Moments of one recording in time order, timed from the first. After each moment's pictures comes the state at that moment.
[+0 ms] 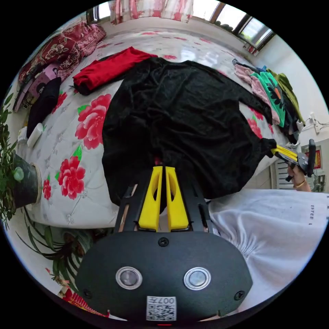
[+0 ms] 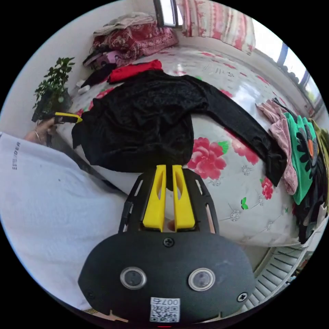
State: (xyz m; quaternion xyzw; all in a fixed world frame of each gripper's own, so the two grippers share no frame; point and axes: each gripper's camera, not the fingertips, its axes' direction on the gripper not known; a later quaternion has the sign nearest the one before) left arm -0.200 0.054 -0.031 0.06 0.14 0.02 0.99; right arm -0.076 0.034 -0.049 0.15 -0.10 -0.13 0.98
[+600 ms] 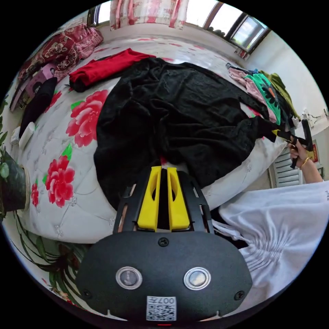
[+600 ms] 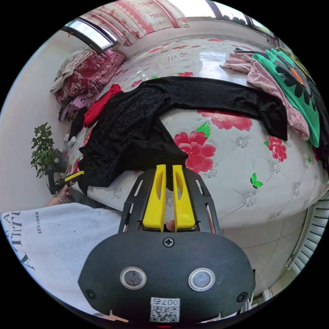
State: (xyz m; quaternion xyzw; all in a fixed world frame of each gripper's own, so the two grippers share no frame) left arm -0.209 0.089 0.034 0.07 0.07 0.01 1.00; right arm -0.002 0.029 -0.019 0.11 -0.17 0.02 0.98
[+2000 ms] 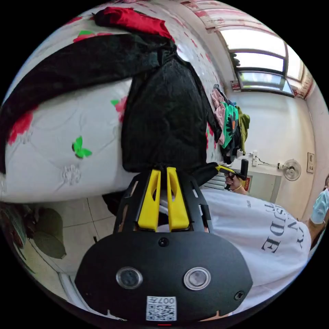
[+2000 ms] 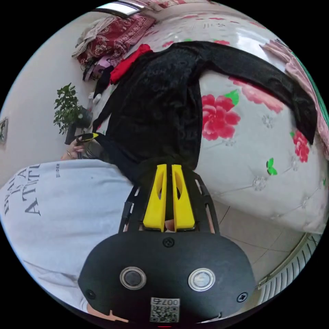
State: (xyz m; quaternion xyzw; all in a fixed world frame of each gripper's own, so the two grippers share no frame) left arm -0.344 0.097 0.047 -0.01 0.42 -0.08 0.90; right arm 0.018 0.021 -0.019 0.02 -0.26 -0.11 0.96
